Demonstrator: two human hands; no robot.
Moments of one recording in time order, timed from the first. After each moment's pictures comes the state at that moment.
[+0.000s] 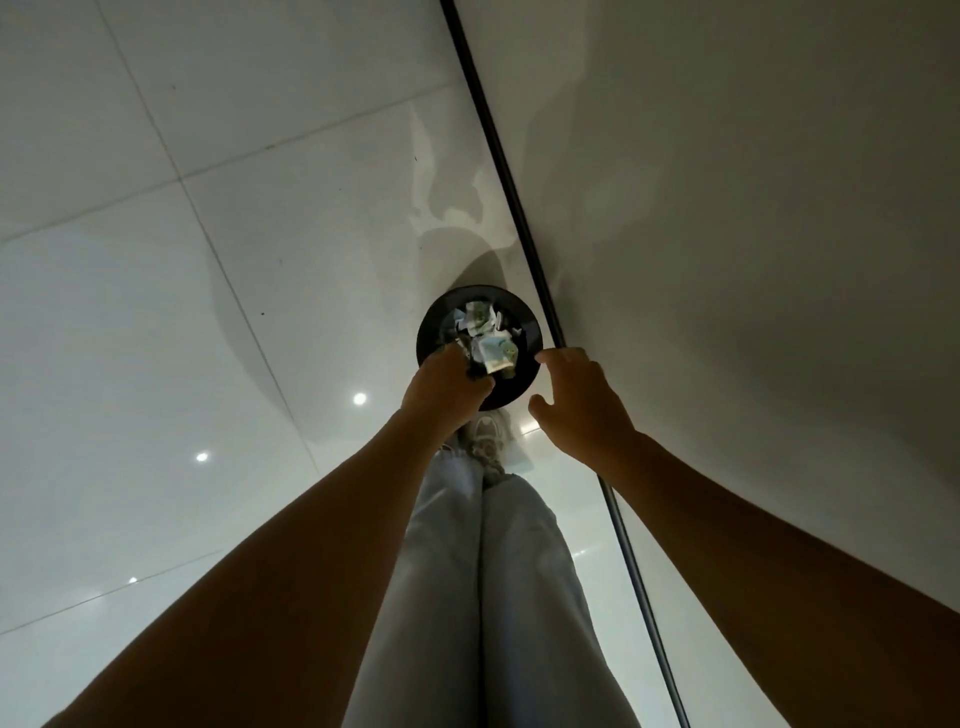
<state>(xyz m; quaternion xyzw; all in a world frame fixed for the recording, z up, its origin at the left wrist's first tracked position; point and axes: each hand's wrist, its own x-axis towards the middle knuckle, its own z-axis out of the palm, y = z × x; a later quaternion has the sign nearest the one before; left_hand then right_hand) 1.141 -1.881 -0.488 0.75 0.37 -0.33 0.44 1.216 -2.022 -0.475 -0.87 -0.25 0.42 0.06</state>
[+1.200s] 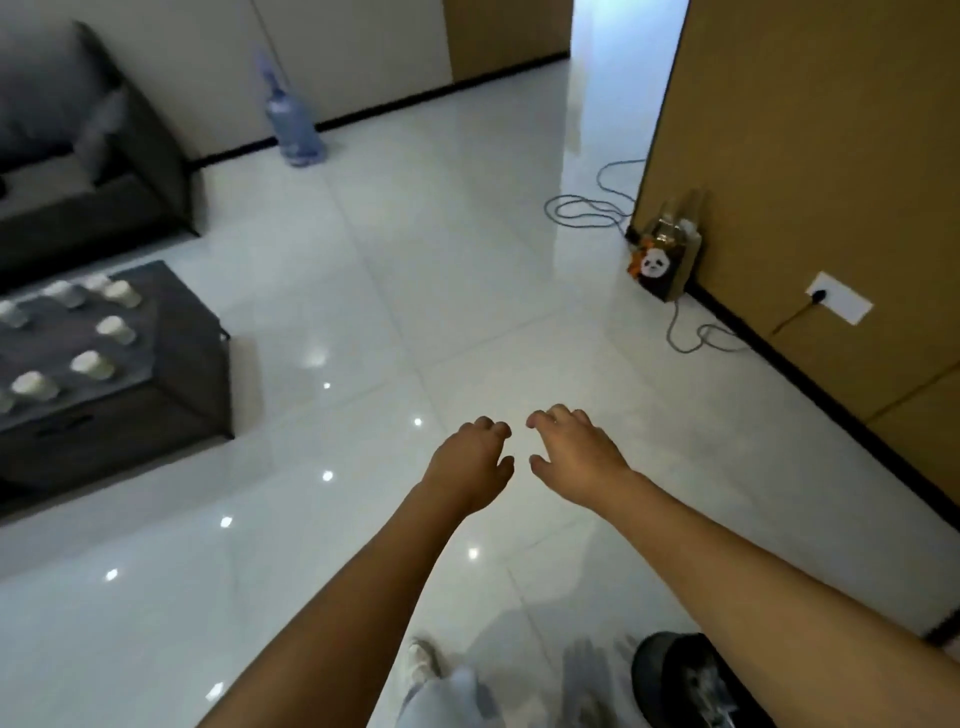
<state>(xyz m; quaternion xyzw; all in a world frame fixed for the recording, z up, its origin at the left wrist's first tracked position) 0.692 -2.003 -0.113 0.58 0.79 0.05 0.20 0.820 -1.919 -0.111 -0.38 -0.90 0.20 -0.06</state>
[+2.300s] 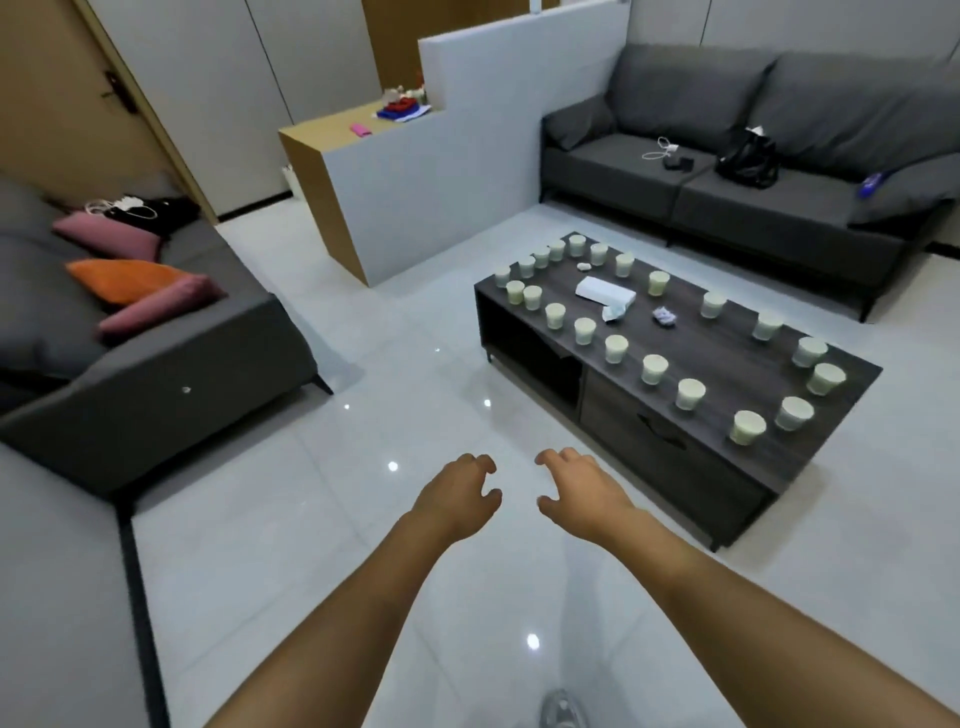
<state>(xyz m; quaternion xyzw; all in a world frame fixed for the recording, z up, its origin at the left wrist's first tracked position) 0.029 -2.670 -0.075 -0.09 0.96 0.21 0.15 -0.024 -2.502 -0.098 0.22 -0.95 0.16 -0.17</state>
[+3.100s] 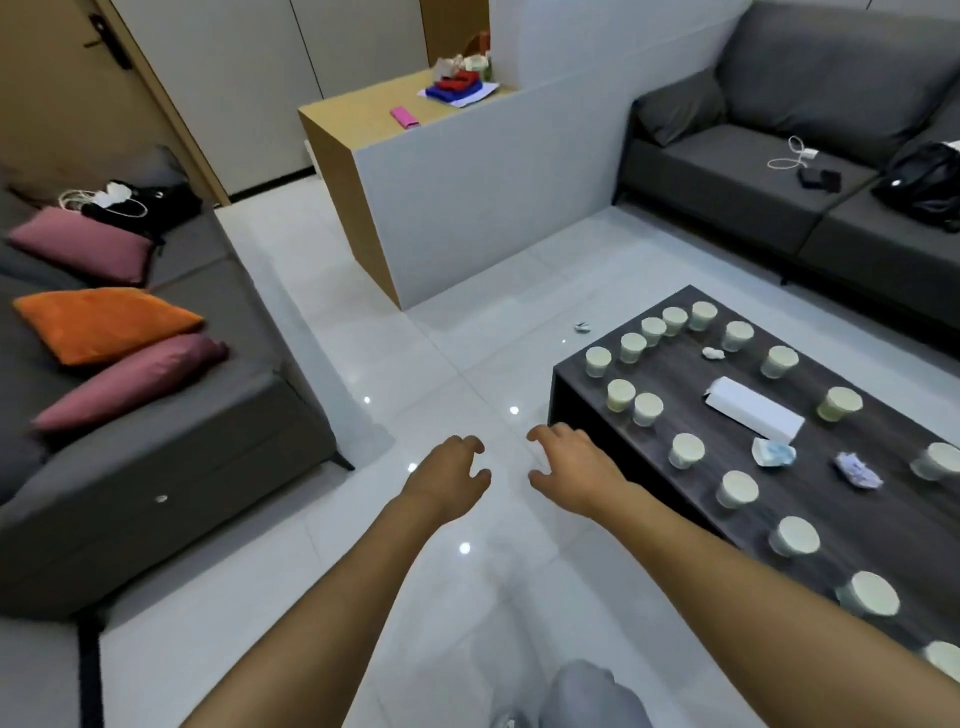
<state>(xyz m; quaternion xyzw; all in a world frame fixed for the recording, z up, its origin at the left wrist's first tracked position) -0.484 -3.049 -0.090 -0.14 0.95 0.23 0.15 -0.559 -2.883 -0.100 0.27 -0.93 0.14 -0.19</state>
